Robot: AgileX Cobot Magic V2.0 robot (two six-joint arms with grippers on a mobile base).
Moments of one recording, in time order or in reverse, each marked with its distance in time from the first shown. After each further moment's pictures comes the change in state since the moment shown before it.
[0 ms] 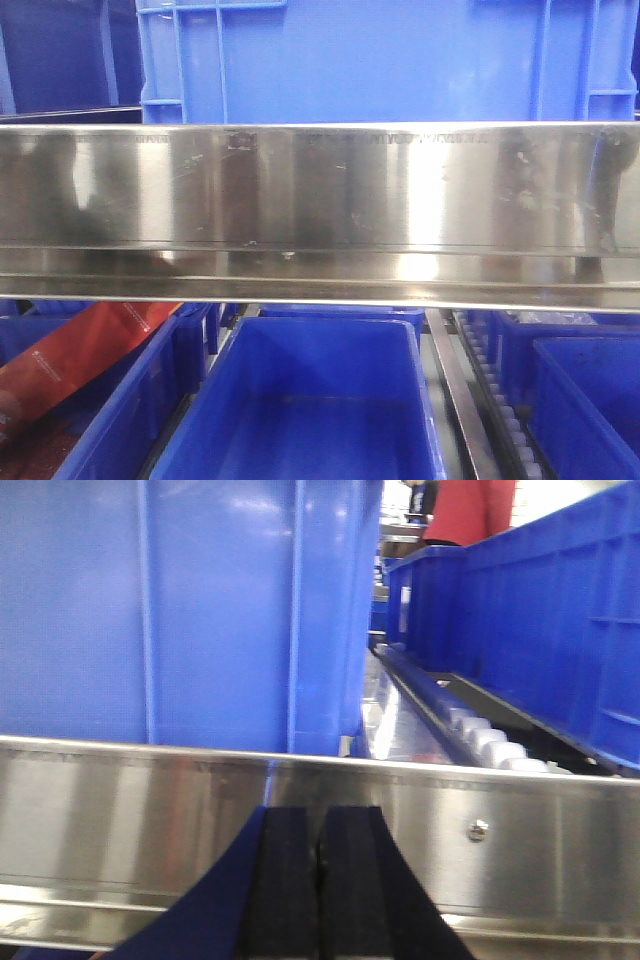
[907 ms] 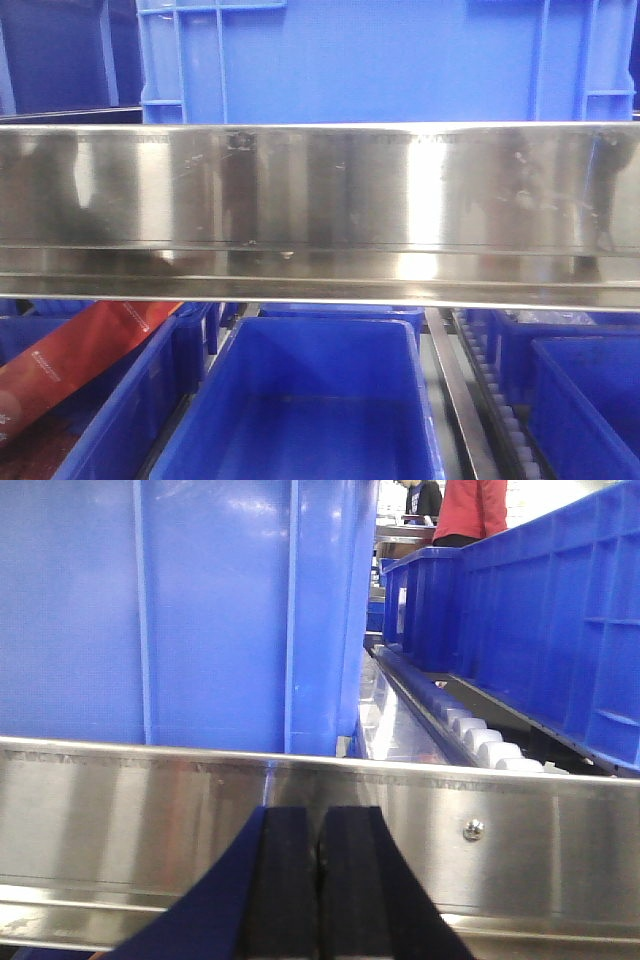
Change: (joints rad) left arm 0.000 0.000 0.000 0.000 0.000 0.000; right arm -0.060 0.000 0.019 0.000 -0.029 0.000
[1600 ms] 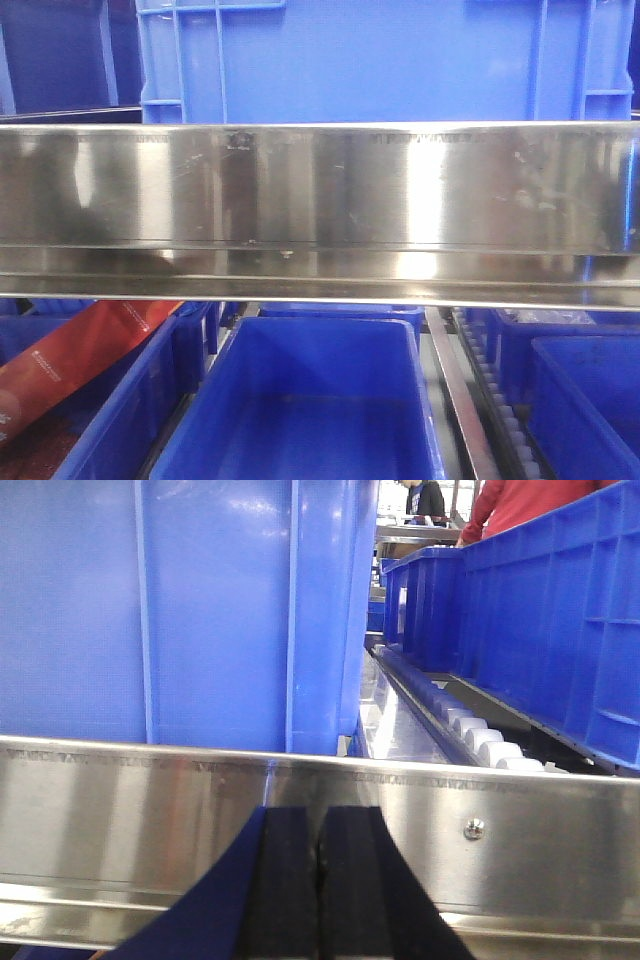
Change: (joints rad) left arm 0.000 0.000 0.000 0.000 0.000 0.000; right arm -0.179 -0.198 0.472 0.045 -0.275 0.000
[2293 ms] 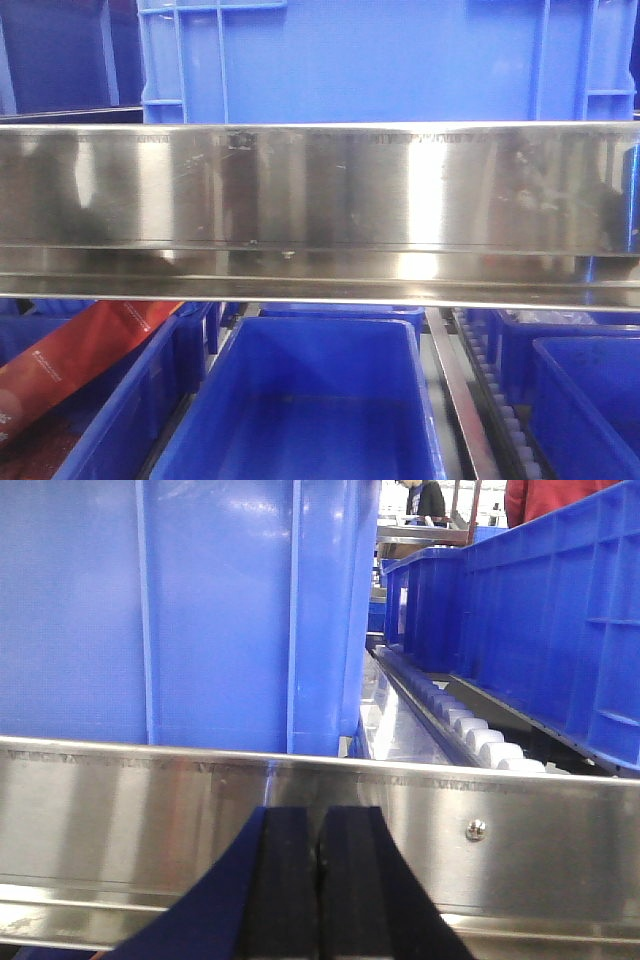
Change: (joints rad) left arm 0.000 0.000 0.000 0.000 0.000 0.000; right arm 0.000 -0.002 0.002 0.004 -0.038 0.000
